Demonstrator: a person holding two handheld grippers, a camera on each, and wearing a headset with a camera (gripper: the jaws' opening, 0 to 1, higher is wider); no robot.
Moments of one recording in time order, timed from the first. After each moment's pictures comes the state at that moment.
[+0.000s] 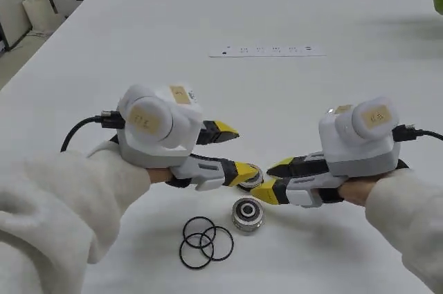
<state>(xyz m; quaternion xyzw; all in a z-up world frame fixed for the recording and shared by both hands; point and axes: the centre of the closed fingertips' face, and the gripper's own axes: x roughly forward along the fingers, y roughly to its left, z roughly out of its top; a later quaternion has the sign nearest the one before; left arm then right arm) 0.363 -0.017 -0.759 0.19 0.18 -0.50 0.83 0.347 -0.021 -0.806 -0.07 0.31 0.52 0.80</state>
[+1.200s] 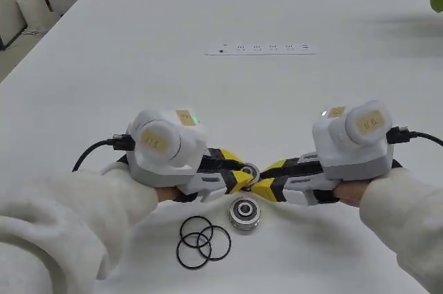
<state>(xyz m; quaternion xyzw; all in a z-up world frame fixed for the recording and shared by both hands) 0.355 -0.020 -0.790 0.15 0.20 -0.50 0.83 0.350 -0.022 -0.809 -0.09 0.29 0.52 0.79</state>
